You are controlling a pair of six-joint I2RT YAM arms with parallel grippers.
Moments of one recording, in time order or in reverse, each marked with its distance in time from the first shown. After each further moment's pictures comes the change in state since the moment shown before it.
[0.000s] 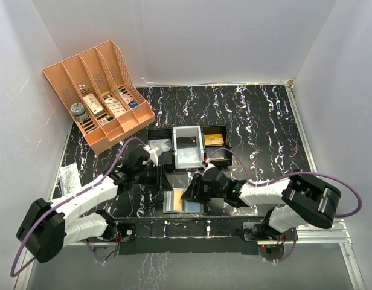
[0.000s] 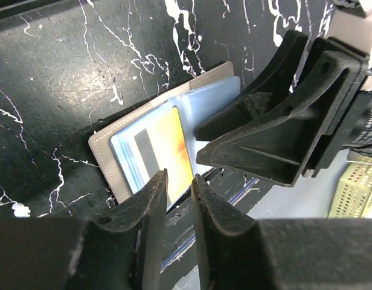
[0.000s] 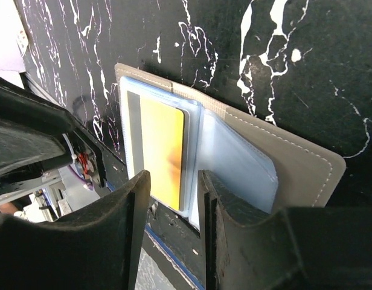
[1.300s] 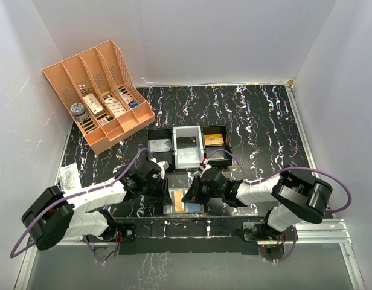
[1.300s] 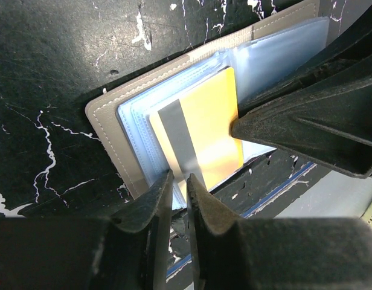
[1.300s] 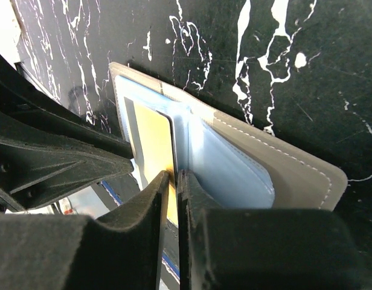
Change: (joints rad) left arm -0.191 0.117 -0.078 0.039 -0.146 -0.078; right arm -0.007 0.085 -0.011 0.097 -0.055 -0.005
